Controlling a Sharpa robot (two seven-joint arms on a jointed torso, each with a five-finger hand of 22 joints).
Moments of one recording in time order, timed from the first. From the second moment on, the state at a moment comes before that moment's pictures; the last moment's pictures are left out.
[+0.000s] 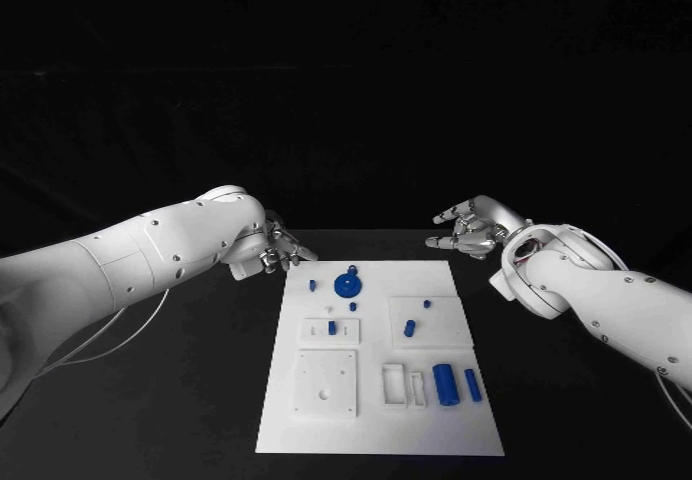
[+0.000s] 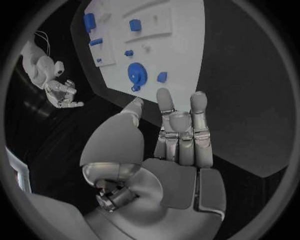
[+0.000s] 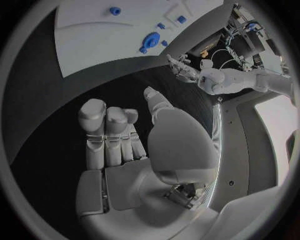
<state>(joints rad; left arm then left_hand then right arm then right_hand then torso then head) 1.46 -0.48 -0.12 0.91 -0.88 0.15 -0.55 1.06 -0.09 0.14 0.13 0.15 1.06 0.07 0.10 0.20 1.47 -0.04 0.52 0.37 1.33 -0.10 1.24 0.62 0.03 1.24 -0.12 0.53 1.31 1.08 -0.74 0.36 1.34 -1.35 -0.29 -0.19 1.31 -0.16 0.11 0.07 0.31 0.89 0.12 0.06 0.06 1.22 0.01 0.96 1.07 1.43 -0.06 0.99 1.06 0.07 1.46 -0.08 0.82 1.31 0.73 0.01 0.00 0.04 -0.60</state>
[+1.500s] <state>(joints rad) 1.42 -0.38 -0.13 0.74 -0.85 0.29 -0.49 1.03 -0.07 0.13 0.11 0.22 1.03 0.03 0.24 0.58 1.47 -0.05 0.51 0.40 1.32 -0.11 1.26 0.57 0.03 1.24 -0.13 0.52 1.31 1.08 -0.73 0.36 1.35 -1.35 -0.29 -0.19 1.30 -0.16 0.10 0.08 0.32 0.89 0.12 0.06 0.06 1.22 0.01 0.96 1.07 1.43 -0.06 0.99 1.06 0.07 1.46 -0.08 0.82 1.31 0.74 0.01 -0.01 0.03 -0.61</state>
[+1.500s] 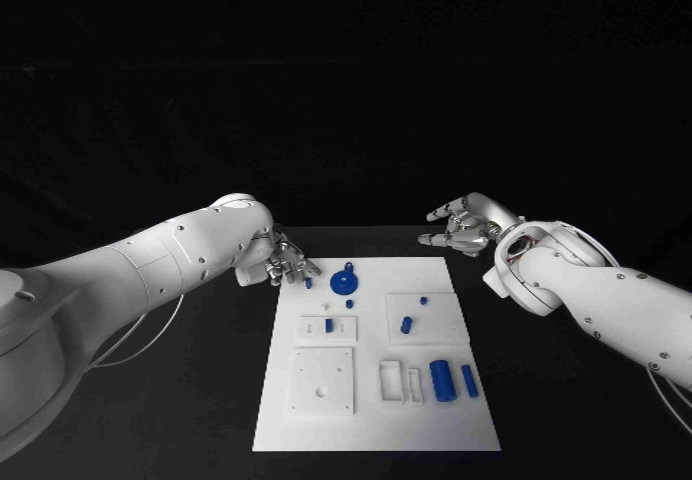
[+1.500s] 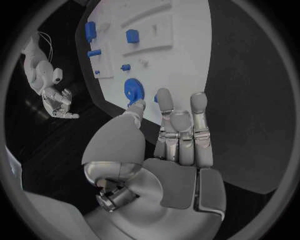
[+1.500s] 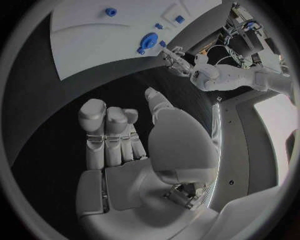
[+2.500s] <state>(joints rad) 1.42 -0.37 -0.14 0.73 -0.85 0.33 -0.48 1.09 0.04 0.13 -0.03 0.32 1.05 0.03 0.22 0.58 1.47 -0.05 0.51 0.40 1.31 -0.11 1.27 0.57 0.03 1.24 -0.13 0.52 1.31 1.08 -0.73 0.36 1.35 -1.35 -0.29 -0.19 1.30 -0.16 0.10 0.09 0.32 0.89 0.12 0.06 0.06 1.22 0.01 0.96 1.07 1.43 -0.06 0.99 1.06 0.07 1.46 -0.08 0.82 1.31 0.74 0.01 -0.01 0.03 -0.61</state>
